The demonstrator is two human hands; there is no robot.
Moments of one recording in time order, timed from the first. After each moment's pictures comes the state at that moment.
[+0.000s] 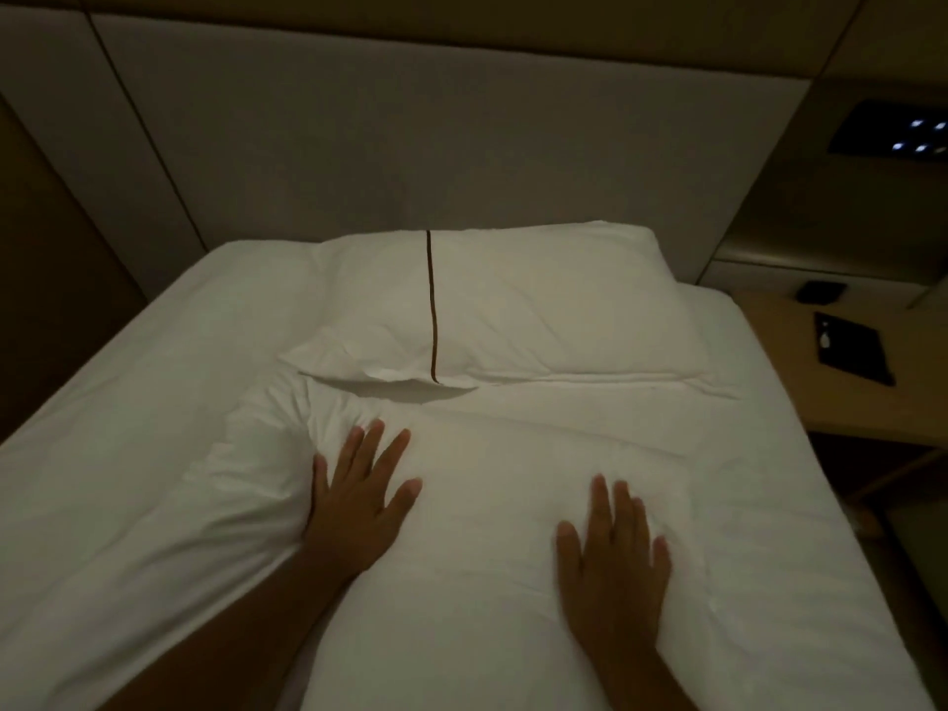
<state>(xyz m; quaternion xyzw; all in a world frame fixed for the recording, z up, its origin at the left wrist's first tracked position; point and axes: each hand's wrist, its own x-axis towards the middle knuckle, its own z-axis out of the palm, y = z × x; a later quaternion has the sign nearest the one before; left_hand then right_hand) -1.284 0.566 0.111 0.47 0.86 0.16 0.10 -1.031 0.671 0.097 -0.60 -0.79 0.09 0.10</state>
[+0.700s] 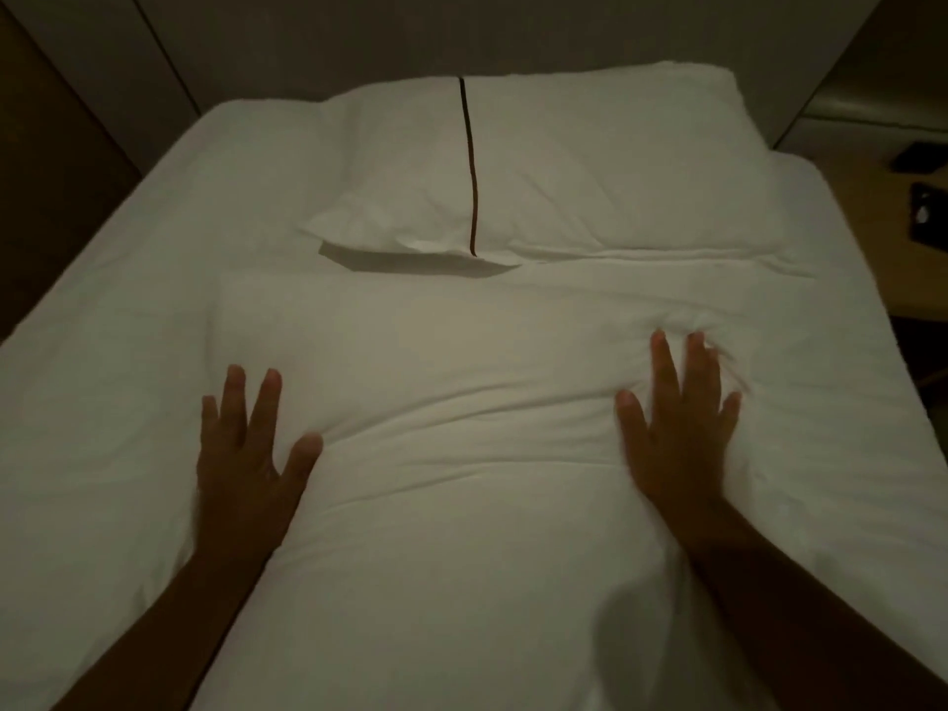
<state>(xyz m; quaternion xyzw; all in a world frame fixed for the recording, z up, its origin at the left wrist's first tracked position) -1.330 0.412 0.077 0.36 0.89 0.29 0.05 -1.031 0.684 0.077 -0.53 -0.83 0.07 0.16</state>
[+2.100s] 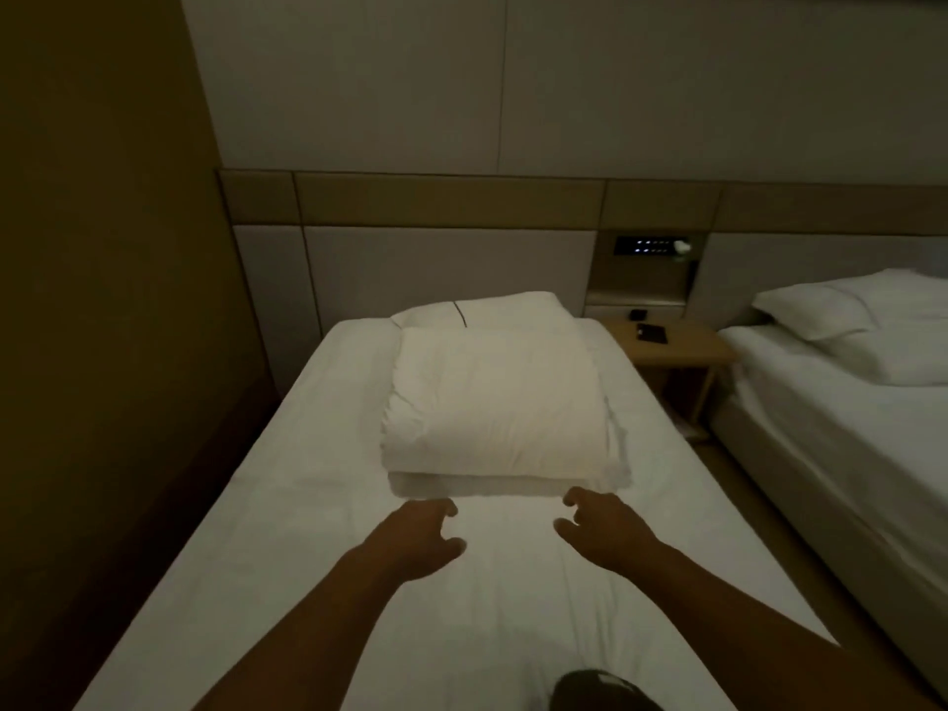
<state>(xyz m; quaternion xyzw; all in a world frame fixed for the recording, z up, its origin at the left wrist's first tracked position) -0.997 -0.205 0.400 0.57 0.78 0.12 0.23 -0.771 -0.078 0.386 -0.52 -0.83 0.19 0.05</state>
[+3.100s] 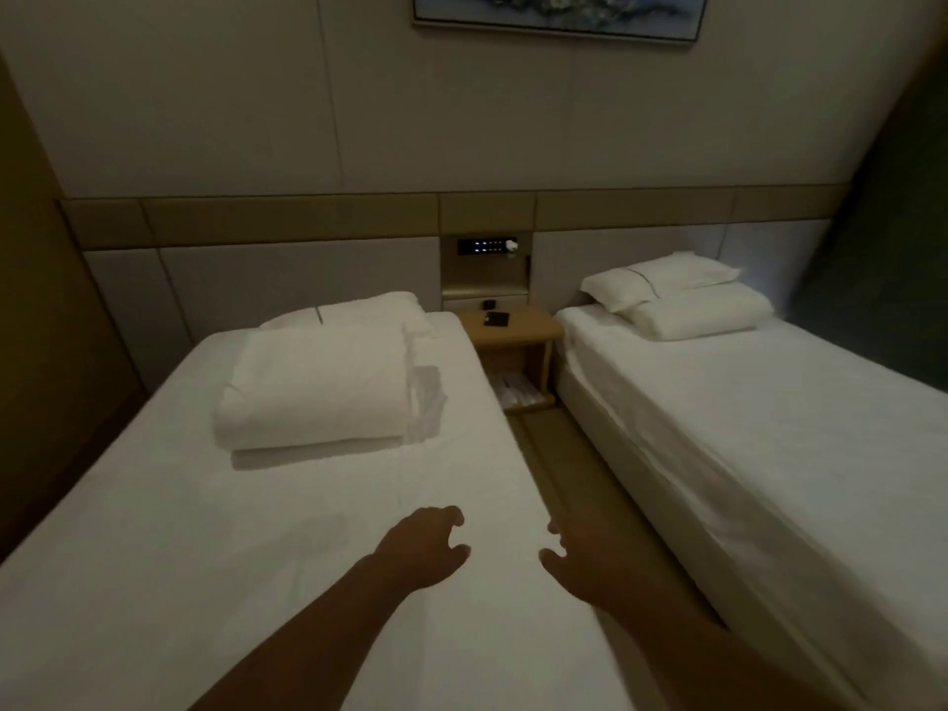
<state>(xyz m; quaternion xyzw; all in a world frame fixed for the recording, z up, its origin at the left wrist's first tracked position) -0.503 -0.280 0.453 0.66 0.72 0.09 0.20 -0.272 -0.231 0.433 -0.55 -0.81 0.18 0.09</state>
